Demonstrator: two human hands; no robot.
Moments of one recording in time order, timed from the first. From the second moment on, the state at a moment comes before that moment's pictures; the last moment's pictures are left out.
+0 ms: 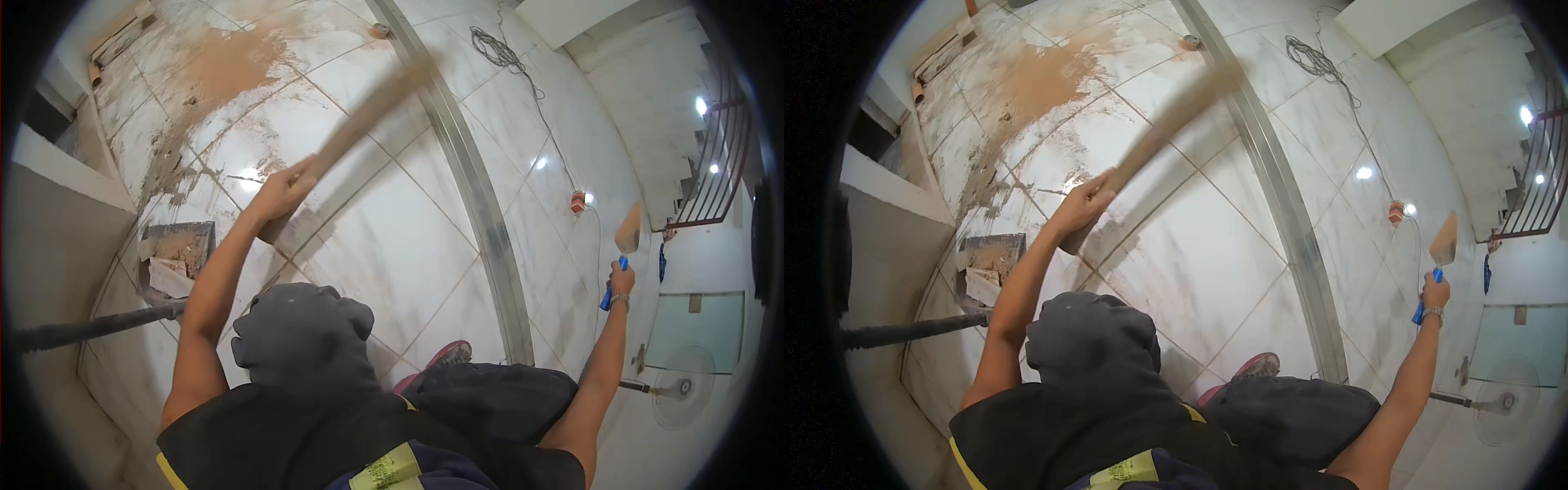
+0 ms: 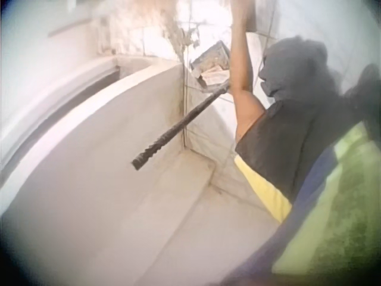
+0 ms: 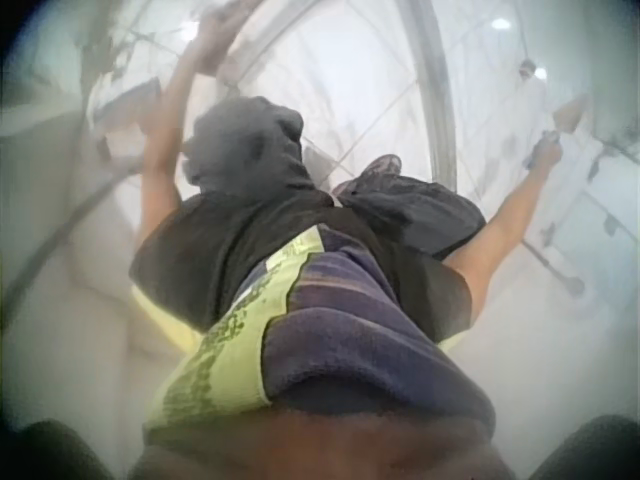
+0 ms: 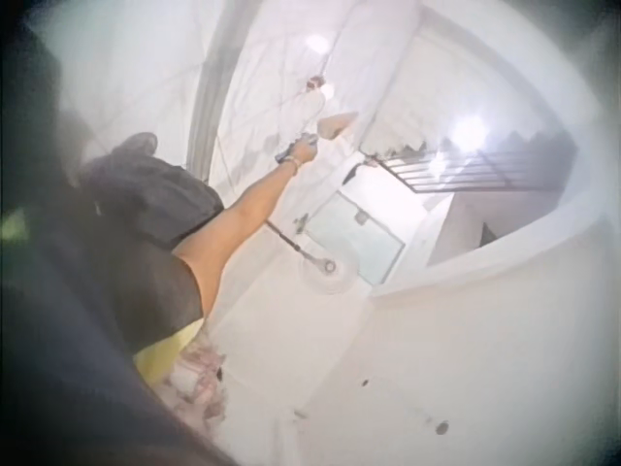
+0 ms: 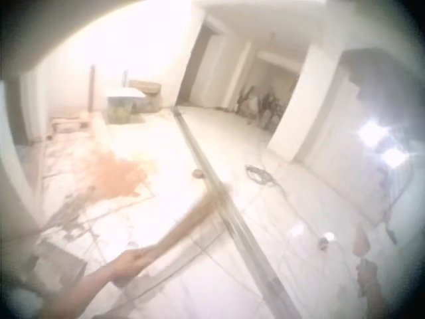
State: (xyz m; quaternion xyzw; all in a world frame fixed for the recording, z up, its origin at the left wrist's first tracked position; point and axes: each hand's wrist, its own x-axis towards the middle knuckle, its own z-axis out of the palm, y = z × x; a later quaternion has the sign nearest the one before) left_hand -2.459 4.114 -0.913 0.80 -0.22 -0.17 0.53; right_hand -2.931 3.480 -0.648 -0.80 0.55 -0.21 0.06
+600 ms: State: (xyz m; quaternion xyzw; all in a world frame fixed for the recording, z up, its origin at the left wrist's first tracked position) left_hand -2.221 4.120 -0.953 0.87 -0.21 0.03 0.45; right_hand -2.968 3.494 -0.630 -0.76 0.61 -0.23 0.03
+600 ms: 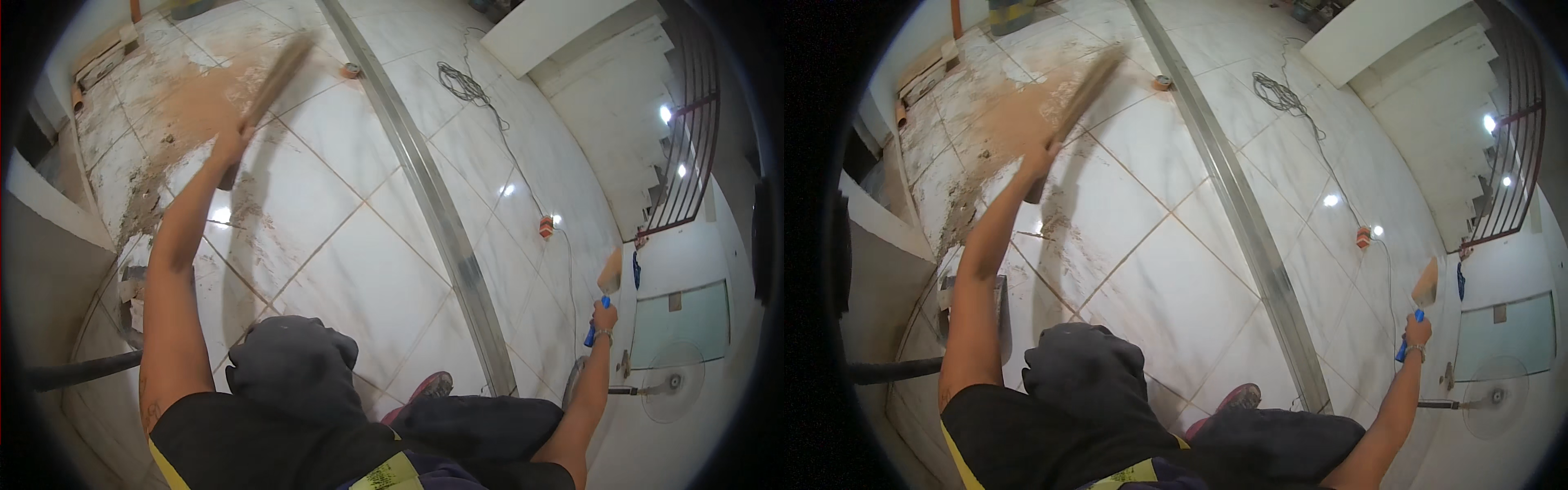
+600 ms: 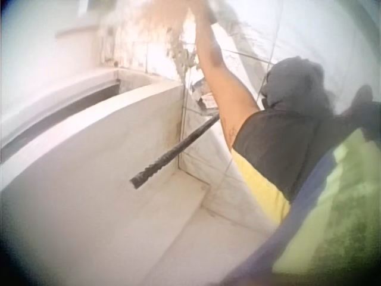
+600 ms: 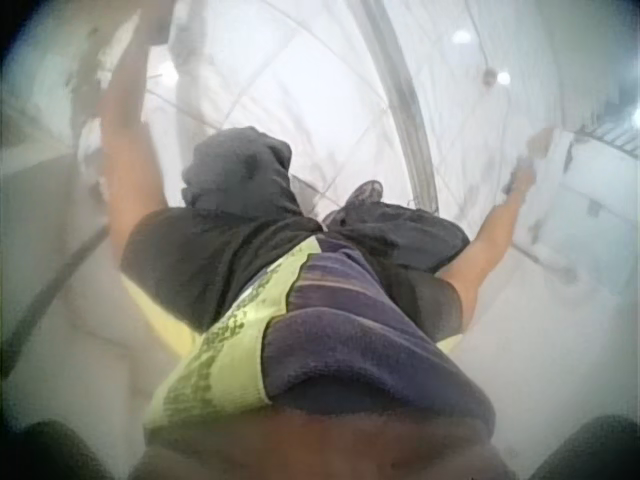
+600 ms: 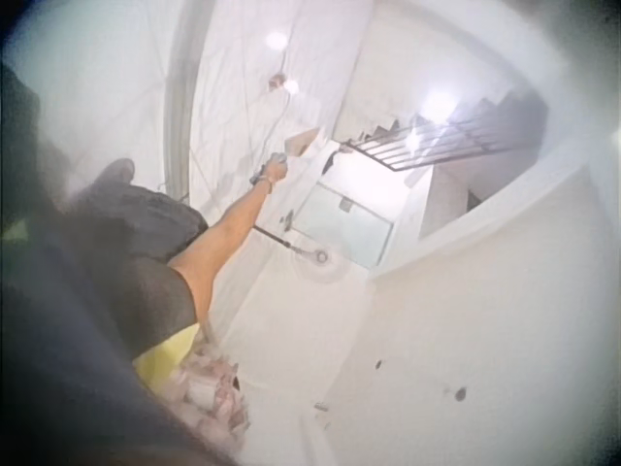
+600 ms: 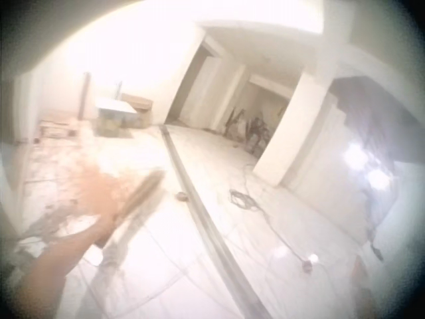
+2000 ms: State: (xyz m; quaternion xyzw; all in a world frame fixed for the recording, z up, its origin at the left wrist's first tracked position) left_hand -2.061 4.014 -1.000 0.92 0.00 -0.01 0.40; right_hand -2.344 3.753 -0.921 -0.94 -0.18 0.24 0.19
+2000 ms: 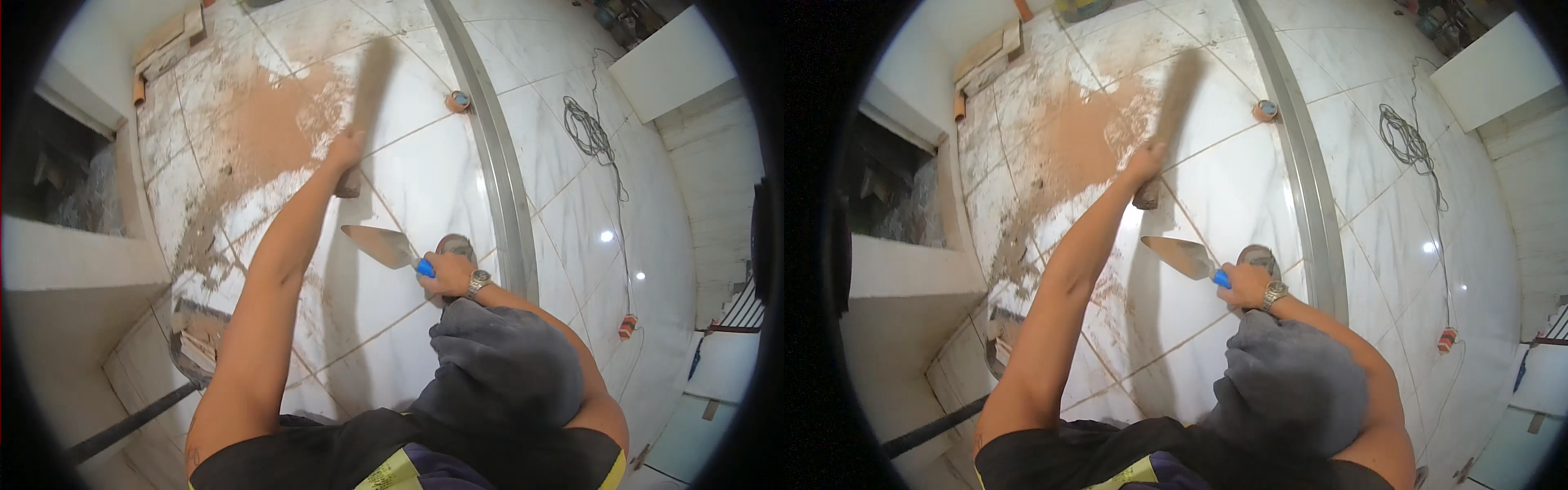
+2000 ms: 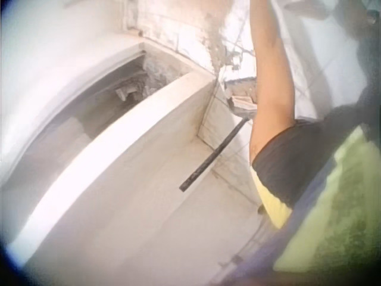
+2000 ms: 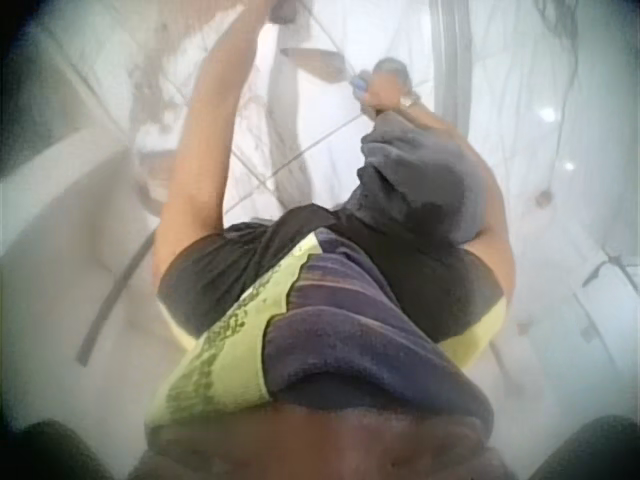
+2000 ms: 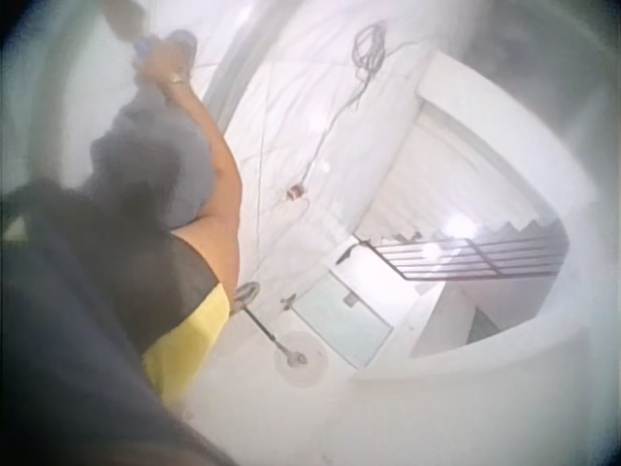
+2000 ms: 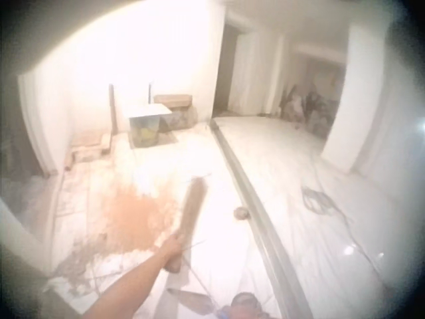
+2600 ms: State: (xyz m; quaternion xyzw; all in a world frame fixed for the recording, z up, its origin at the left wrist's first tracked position) left_hand -1.931 3.882 -1.011 0.87 0.04 -0.14 0.48; right_hand -2.320 3.686 -0.964 -0.81 -0.15 0.37 0.44
